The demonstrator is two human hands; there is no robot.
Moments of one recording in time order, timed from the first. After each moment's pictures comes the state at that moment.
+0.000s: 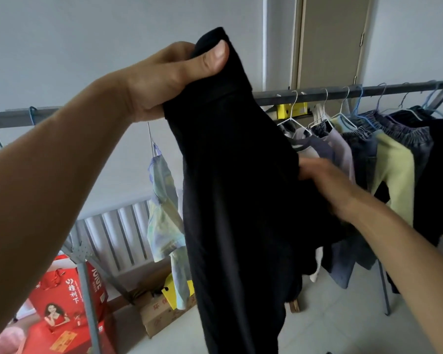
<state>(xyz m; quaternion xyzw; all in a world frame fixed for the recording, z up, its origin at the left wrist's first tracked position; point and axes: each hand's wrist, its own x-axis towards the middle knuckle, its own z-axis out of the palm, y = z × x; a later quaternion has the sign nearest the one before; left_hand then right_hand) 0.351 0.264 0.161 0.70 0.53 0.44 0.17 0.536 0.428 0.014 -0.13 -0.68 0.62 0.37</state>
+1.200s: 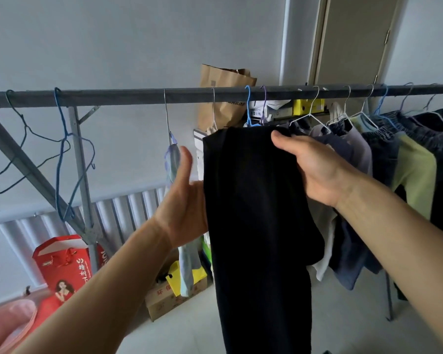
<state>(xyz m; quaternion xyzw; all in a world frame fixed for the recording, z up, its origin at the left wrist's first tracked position) 0.339 0.245 -0.013 0.38 0.39 0.65 0.53 0.497 0.381 0.052 -0.14 -0.64 0.71 0.25</state>
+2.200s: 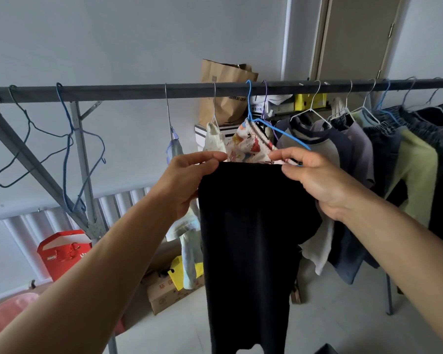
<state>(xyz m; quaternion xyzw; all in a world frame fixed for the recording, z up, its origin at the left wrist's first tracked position) 0.342 0.247 0.017 0.36 0.60 0.65 0.29 0.509 0.392 0.013 -0.23 -0.76 0.53 0.31</state>
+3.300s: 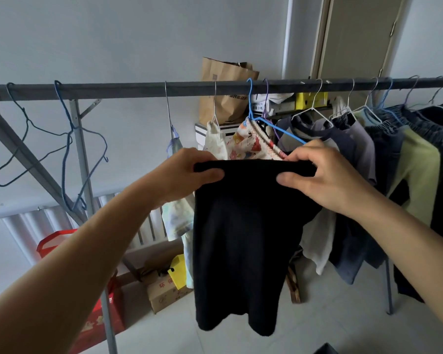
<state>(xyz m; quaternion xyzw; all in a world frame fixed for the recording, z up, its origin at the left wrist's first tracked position) 0.317 0.242 0.025 0.58 0.71 0.39 0.08 0.523 0.396 0.017 -0.21 -0.88 0.21 0.37</state>
